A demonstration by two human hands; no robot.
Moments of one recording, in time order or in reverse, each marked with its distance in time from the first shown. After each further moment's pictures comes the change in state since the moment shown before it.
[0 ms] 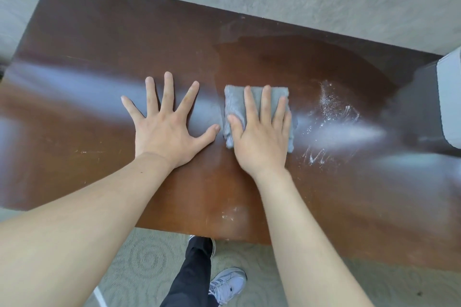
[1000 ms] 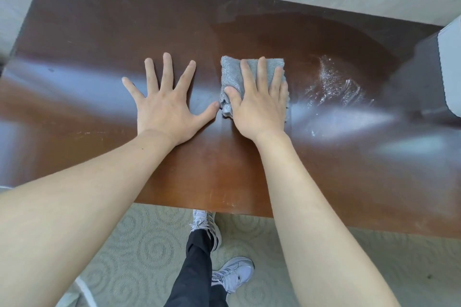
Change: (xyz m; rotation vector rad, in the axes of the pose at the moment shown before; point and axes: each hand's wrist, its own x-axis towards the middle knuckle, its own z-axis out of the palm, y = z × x) left_hand -0.001 -0.001 -0.002 -0.046 0.017 0.001; right_hand 0.009 -0.007 -0.004 0.051 -0.025 -0.013
